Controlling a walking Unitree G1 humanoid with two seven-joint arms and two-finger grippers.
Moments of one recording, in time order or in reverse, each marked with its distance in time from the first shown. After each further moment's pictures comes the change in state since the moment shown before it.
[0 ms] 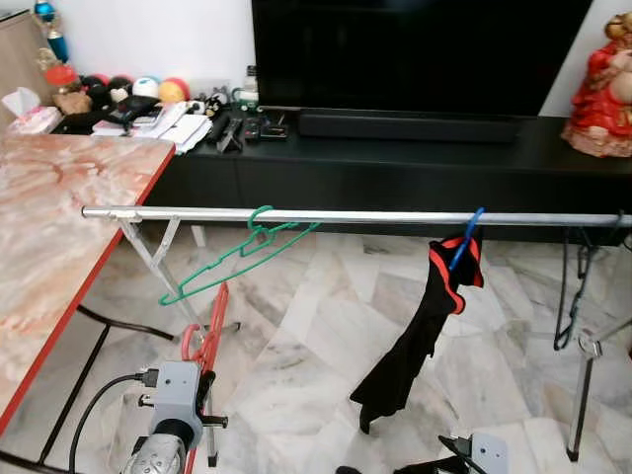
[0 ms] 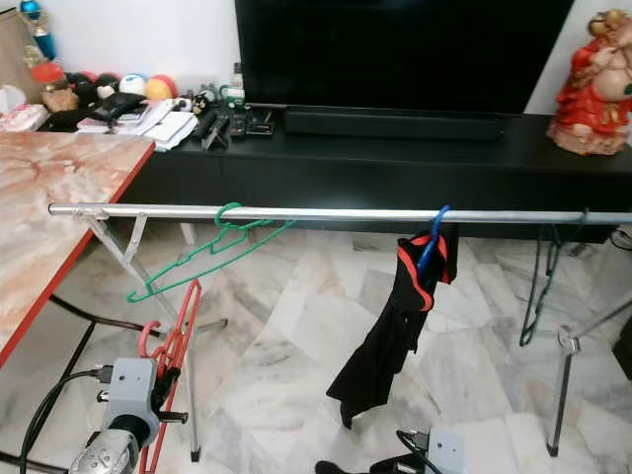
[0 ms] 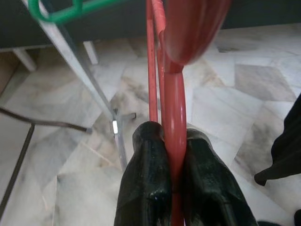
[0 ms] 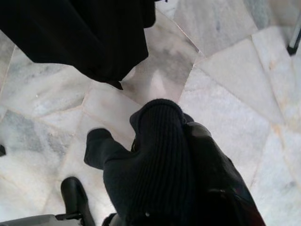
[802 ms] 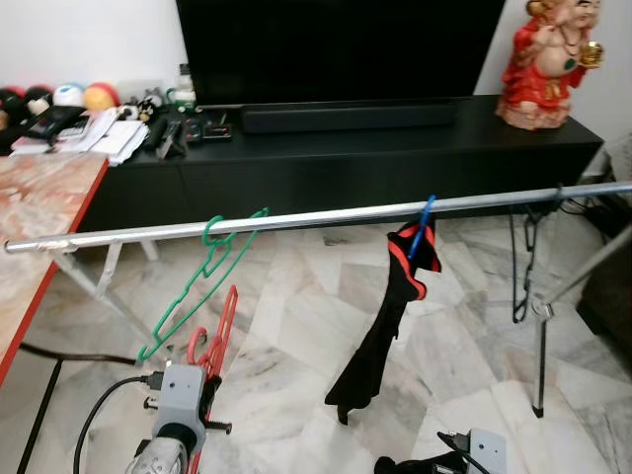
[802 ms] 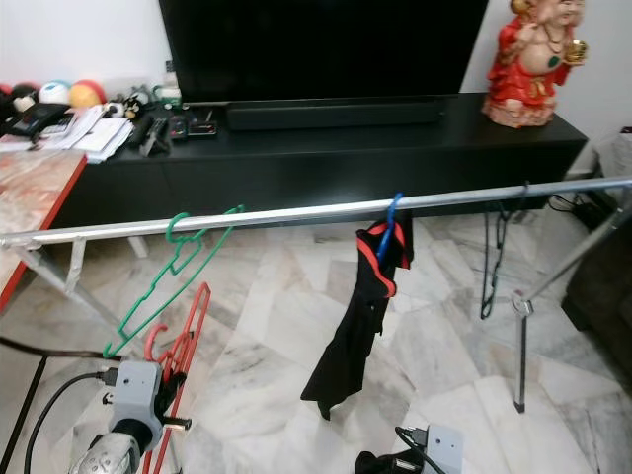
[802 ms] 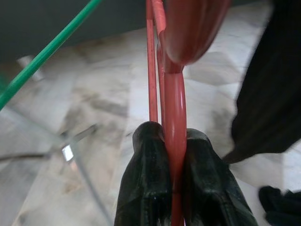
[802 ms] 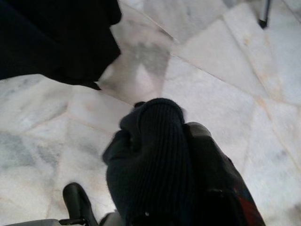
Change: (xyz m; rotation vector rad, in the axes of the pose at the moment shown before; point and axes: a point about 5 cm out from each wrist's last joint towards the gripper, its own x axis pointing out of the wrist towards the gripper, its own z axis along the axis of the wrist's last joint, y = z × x) left arm -0.004 -0.008 -0.006 0.032 0.025 -0.099; right arm 0.000 0.000 0.000 -0.003 0.002 0.013
